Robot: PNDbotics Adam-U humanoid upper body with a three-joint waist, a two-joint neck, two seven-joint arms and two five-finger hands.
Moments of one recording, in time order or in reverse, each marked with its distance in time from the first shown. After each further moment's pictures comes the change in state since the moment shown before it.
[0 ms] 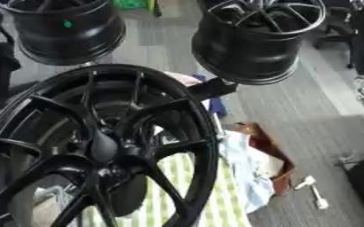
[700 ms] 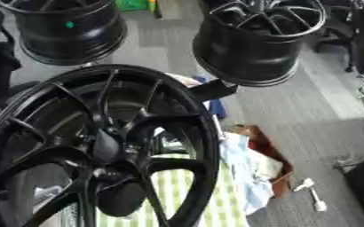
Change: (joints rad) left arm -0.236 -0.182 0.028 0.546 -0.283 -0.207 0.239; right arm -0.002 0.000 -0.001 0.002 0.001 -0.002 -0.001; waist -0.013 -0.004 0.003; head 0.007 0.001
